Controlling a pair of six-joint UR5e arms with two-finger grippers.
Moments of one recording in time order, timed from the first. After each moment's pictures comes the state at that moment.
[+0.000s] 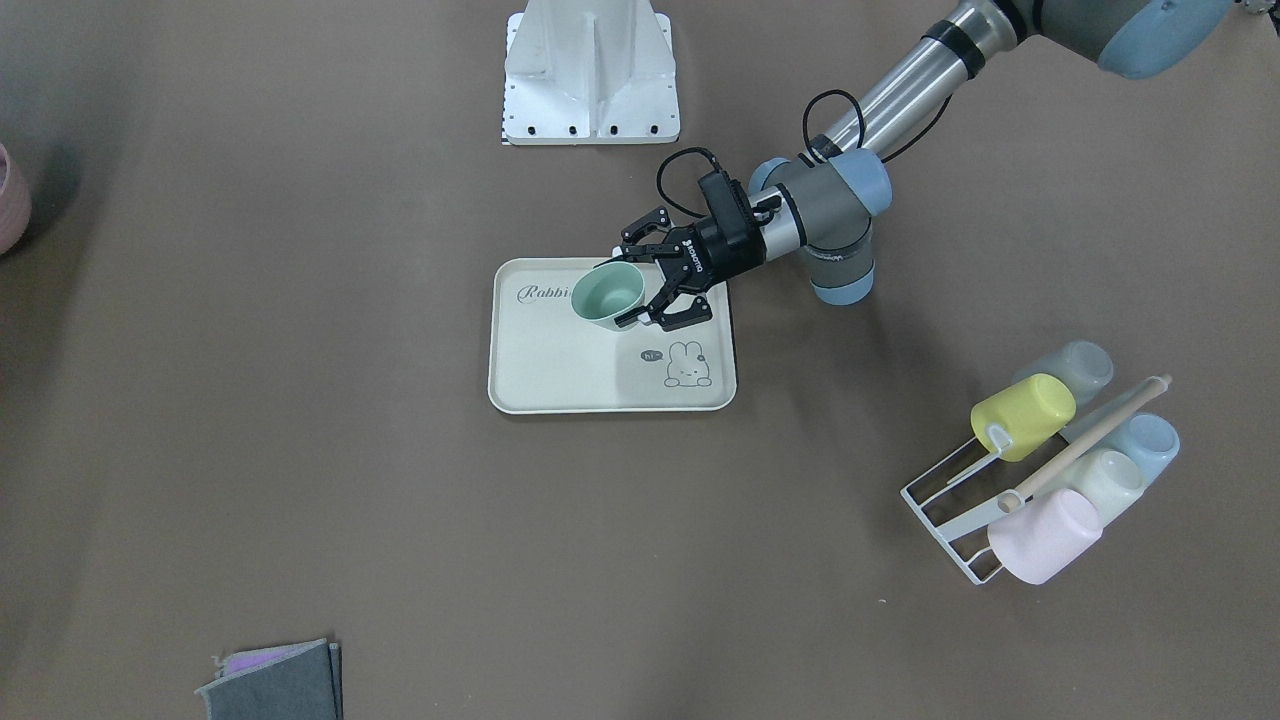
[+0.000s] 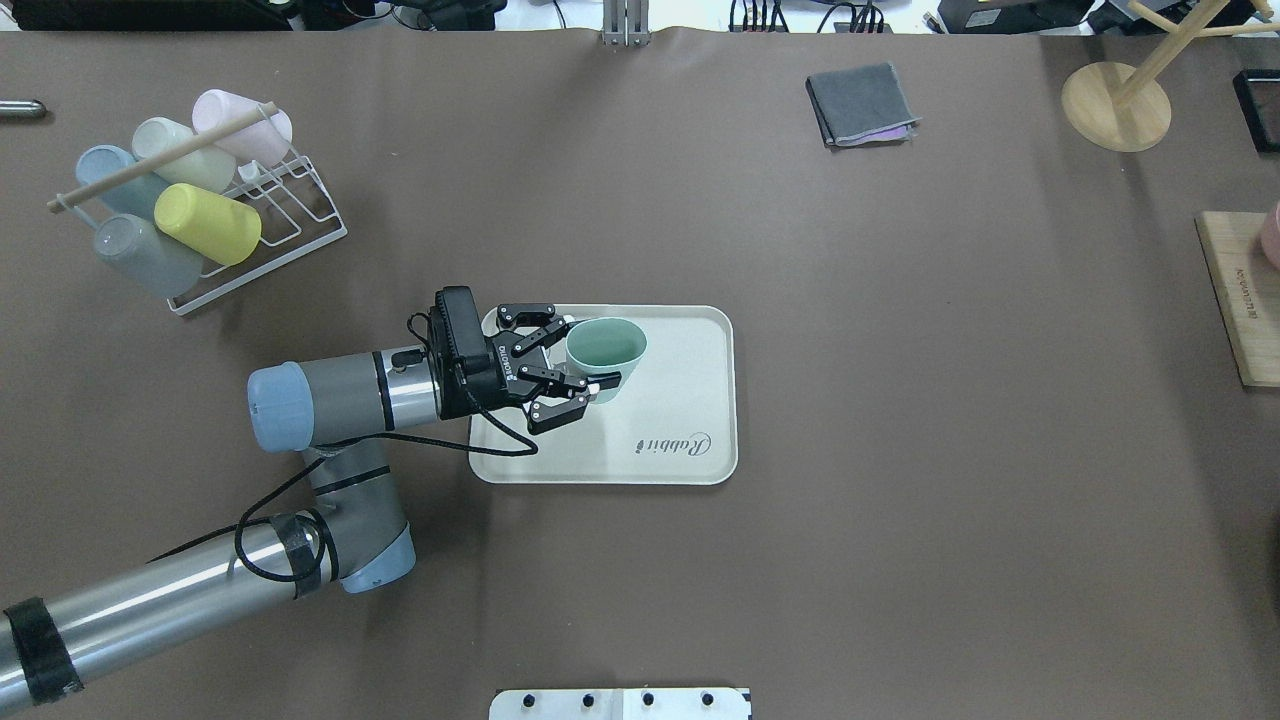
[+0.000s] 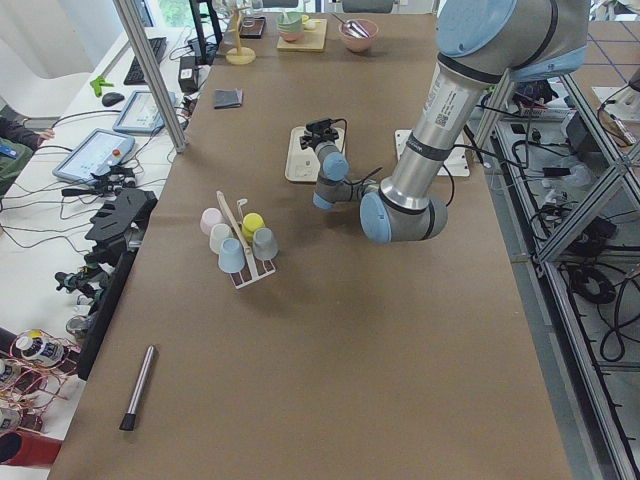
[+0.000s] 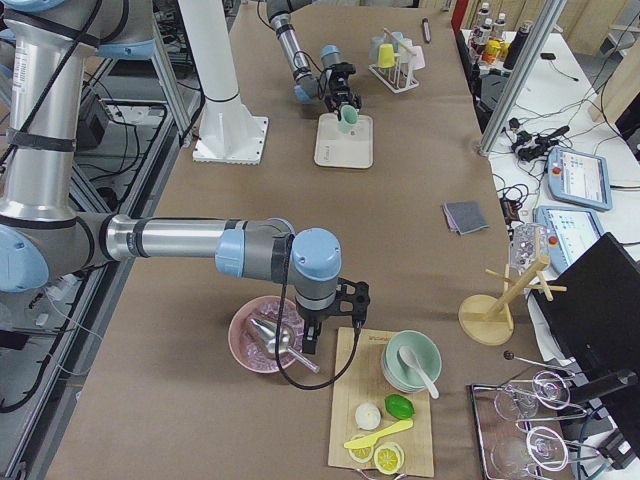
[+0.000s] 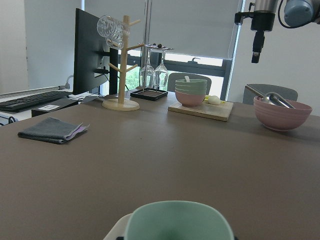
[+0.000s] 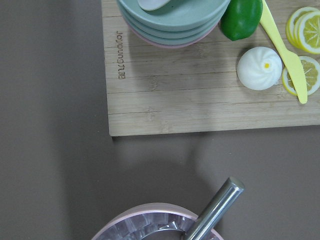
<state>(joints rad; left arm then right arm) -0.46 -2.21 -1.07 -3.50 -1.69 -0.43 1.64 -1.79 1.84 -1.70 2.33 -0.02</state>
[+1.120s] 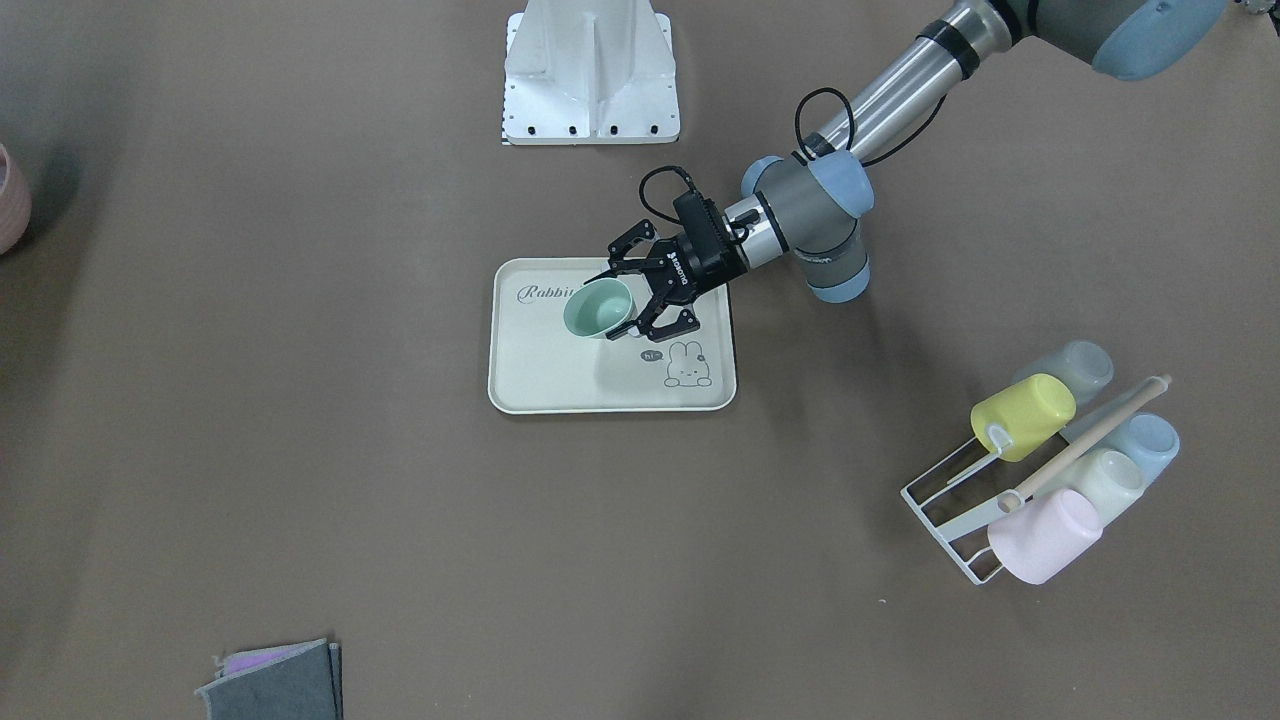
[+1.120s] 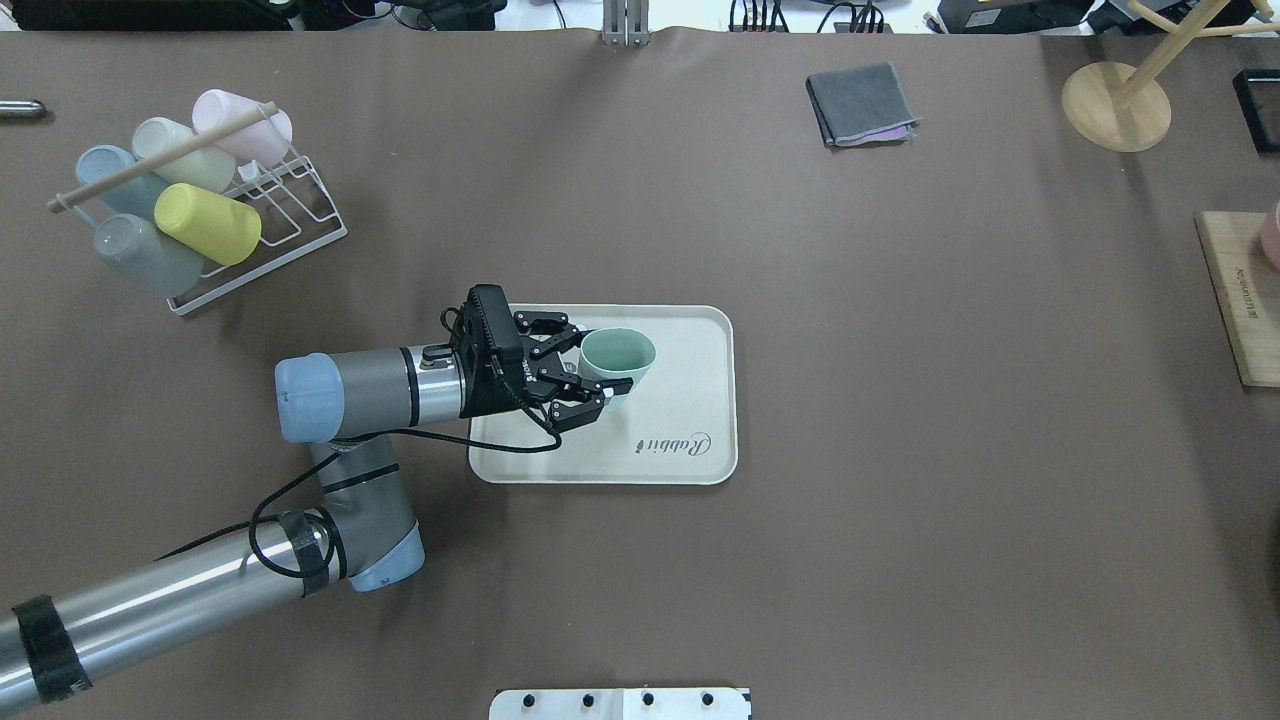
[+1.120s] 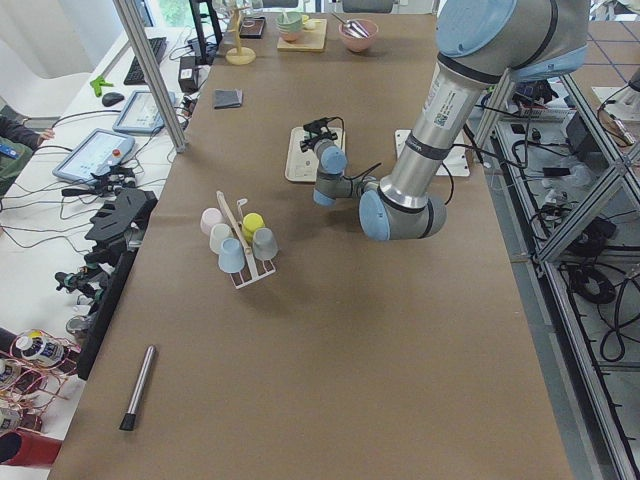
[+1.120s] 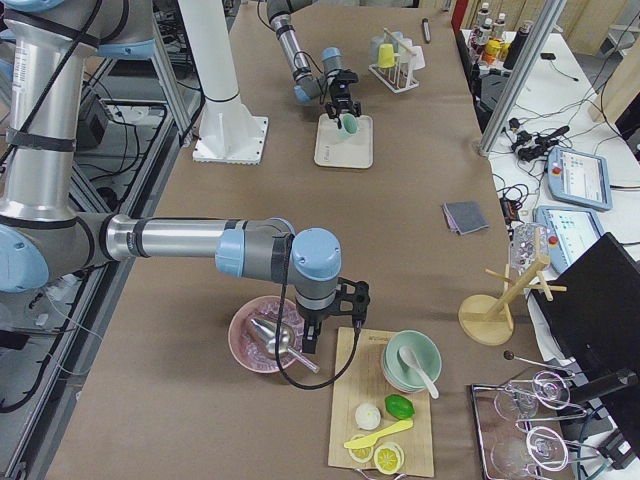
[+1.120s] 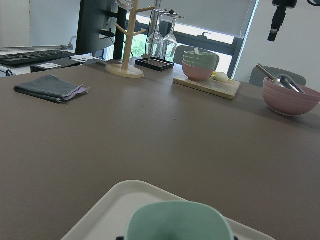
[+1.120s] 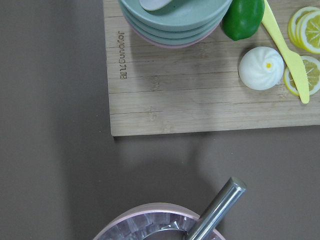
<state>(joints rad) -0.46 -2.22 -1.08 -3.35 -1.72 -0.45 1.64 -1.79 1.84 -1.70 2.34 -0.02</state>
